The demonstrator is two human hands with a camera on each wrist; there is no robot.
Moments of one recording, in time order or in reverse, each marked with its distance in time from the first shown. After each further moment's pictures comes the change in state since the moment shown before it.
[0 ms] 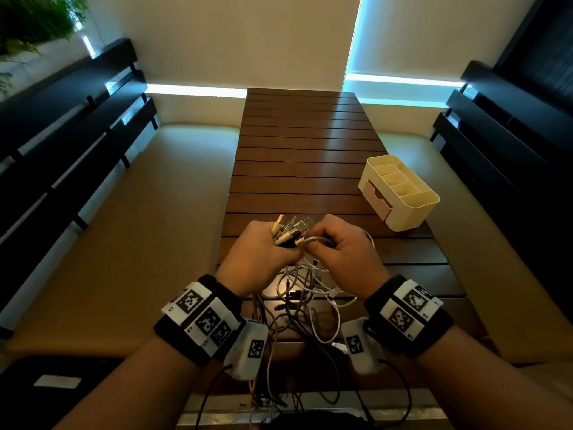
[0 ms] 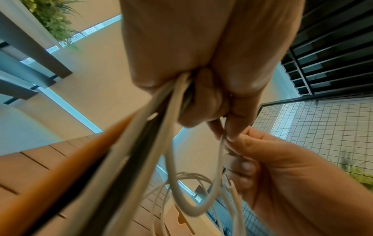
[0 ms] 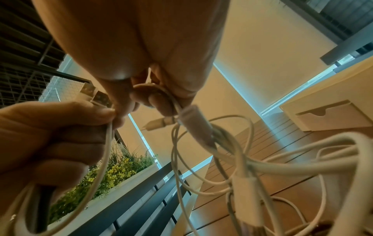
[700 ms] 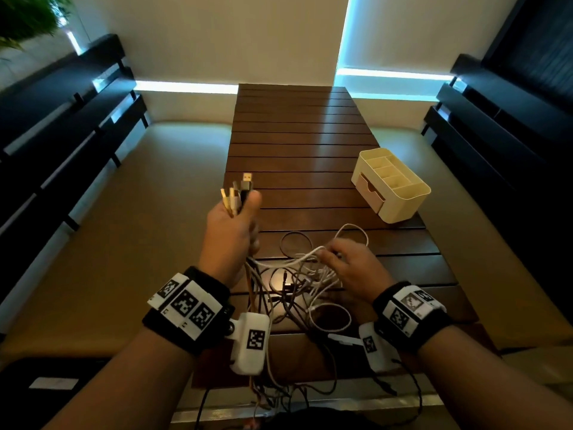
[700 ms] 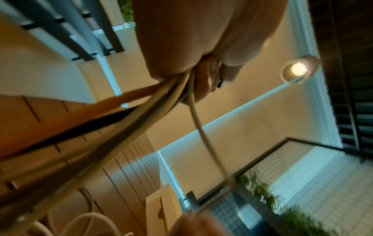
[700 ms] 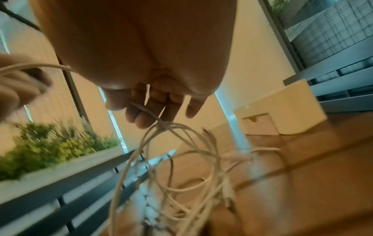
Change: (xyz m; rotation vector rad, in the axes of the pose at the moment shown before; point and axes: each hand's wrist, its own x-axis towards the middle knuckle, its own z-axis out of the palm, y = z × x) left_hand 0.002 -0.007 -0.009 -0.640 0.296 -0.016; right_hand -0.032 0.041 -0.009 -0.173 -0.185 0.327
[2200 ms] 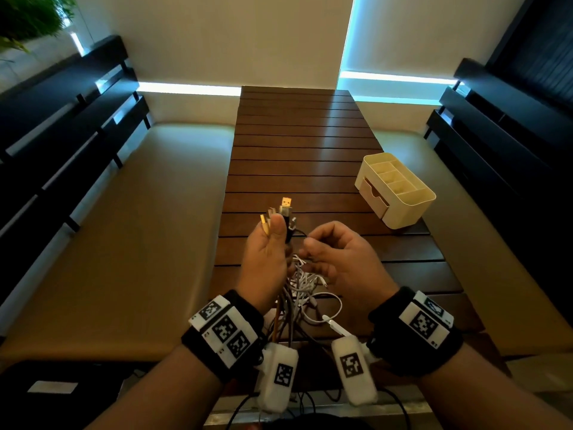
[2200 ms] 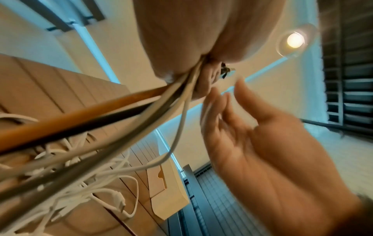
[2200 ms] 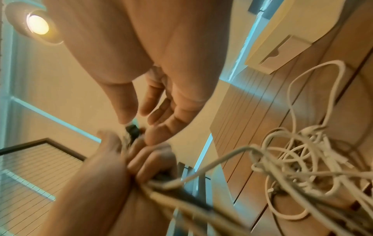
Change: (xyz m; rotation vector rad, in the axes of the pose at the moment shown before) left_hand -0.015 -0.030 0.027 0.038 -0.125 0.047; right_hand -0.005 -0.072 -0.002 1.035 -0.002 0.115
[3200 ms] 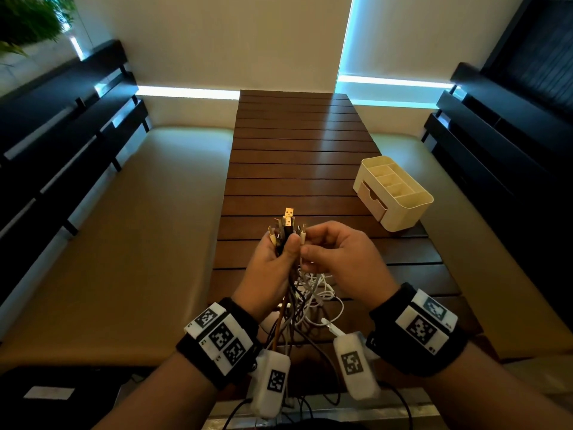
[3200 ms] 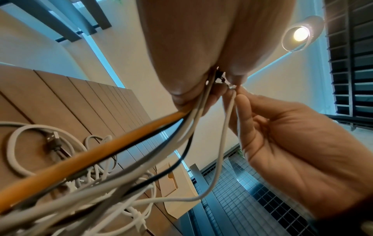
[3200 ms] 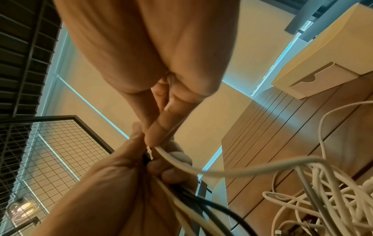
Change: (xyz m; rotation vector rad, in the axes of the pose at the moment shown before) left_hand -0.001 -0.006 -0.002 -0.015 -0.133 -0.078; right_hand -0.001 -0.014 0.001 -0.388 0.018 -0.065
